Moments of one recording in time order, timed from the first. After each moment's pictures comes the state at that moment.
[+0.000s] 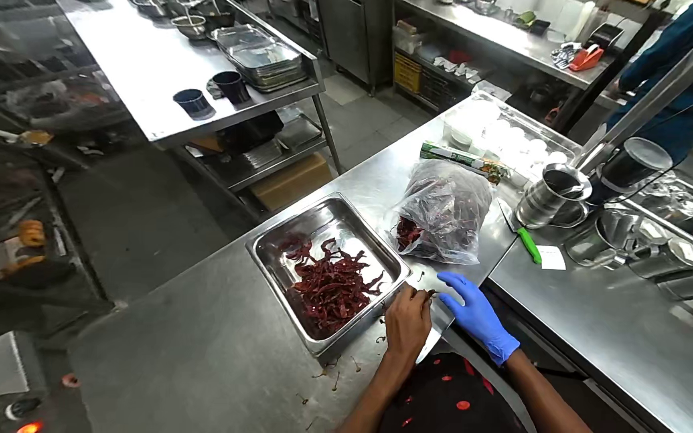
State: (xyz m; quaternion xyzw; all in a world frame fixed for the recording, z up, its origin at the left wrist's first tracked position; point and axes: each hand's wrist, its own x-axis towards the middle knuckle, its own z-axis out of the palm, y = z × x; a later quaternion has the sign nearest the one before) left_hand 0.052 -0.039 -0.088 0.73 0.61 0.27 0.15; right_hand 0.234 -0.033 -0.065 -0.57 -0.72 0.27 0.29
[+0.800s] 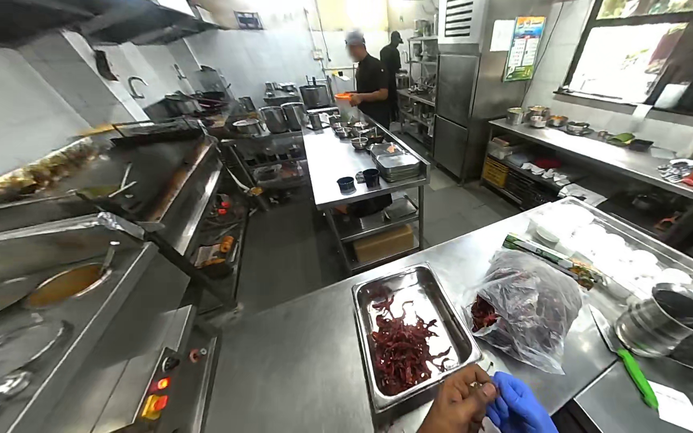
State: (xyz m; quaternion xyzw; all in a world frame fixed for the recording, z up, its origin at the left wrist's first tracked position) left_hand 0.001 -0.052 -0.002 0.46 0.27 0.51 0.68; right_hand 0.172 -0.032 -0.011 -0.22 -0.38 0.77 0.45
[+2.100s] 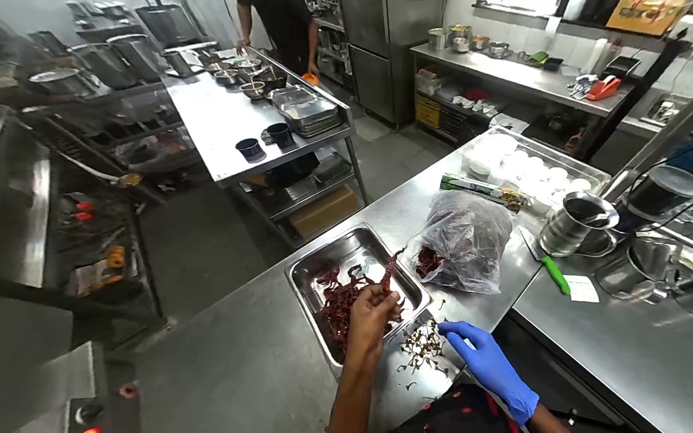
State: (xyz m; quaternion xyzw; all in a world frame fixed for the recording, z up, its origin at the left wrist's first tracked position) left_hand -0.039 0.006 -0.017 0.32 0.53 0.54 0.57; right_hand 0.201 -0.057 -0.045 -0.50 -0.63 0.47 0.36
